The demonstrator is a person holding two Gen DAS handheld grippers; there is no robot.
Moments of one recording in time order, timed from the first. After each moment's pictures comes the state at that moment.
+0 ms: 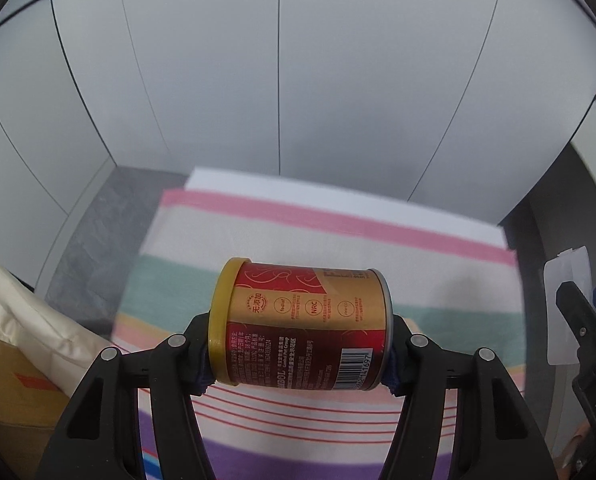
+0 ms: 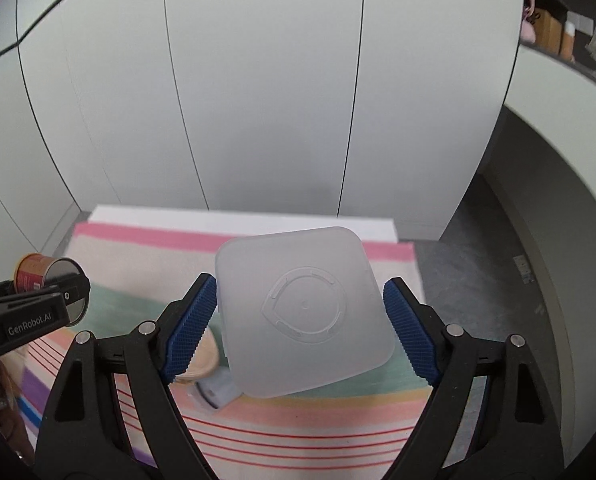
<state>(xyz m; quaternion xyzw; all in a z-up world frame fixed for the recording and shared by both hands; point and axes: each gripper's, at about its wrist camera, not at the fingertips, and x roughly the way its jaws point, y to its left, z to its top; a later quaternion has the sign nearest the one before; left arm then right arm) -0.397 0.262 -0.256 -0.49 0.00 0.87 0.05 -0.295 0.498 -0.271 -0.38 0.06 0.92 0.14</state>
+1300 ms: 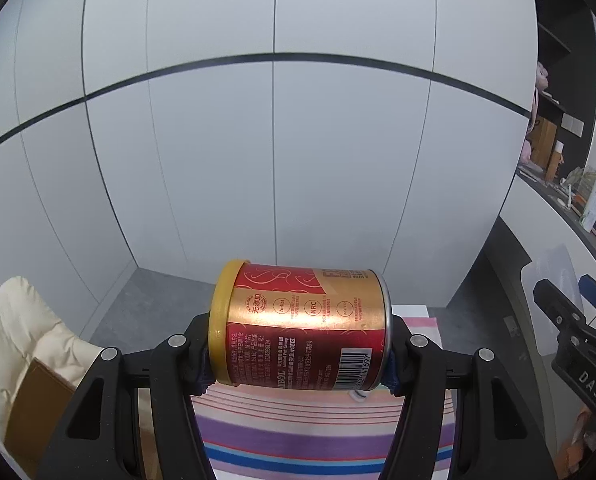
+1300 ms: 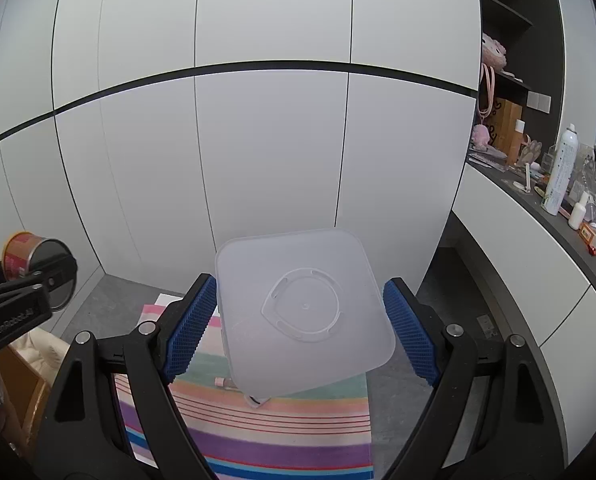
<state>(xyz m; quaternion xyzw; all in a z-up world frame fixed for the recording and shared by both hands) -0.233 0.214 -0.007 -0.31 0.01 0.95 0.08 -0.167 0.444 -0.020 -0.27 0.02 0.95 0.15</state>
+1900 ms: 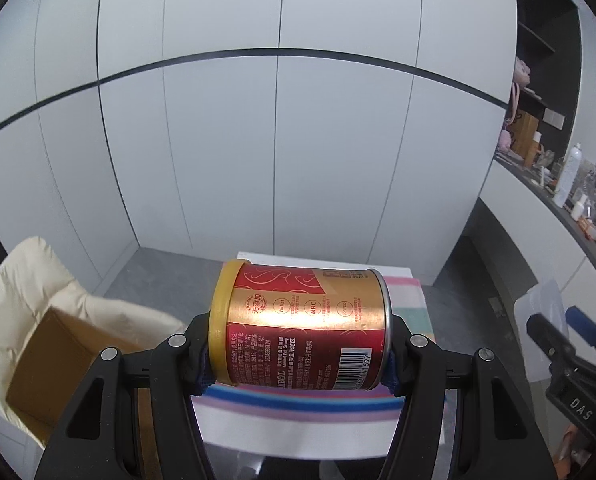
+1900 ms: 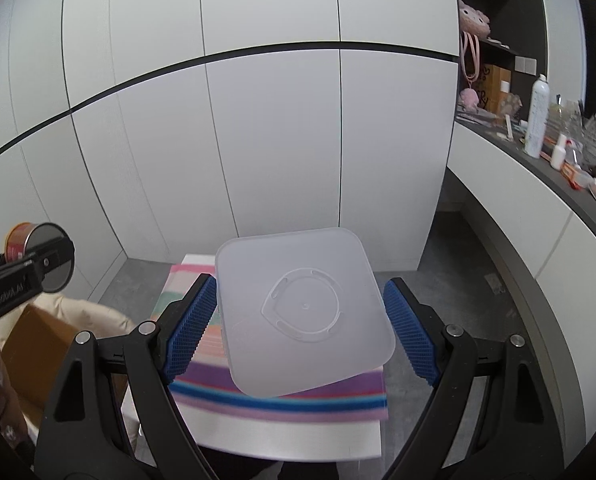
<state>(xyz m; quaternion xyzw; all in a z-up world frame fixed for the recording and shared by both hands) -0.093 0.165 -0.016 -0.33 0.00 0.94 0.10 -0.023 0.411 -0.042 -0.30 0.06 0.94 0.13</state>
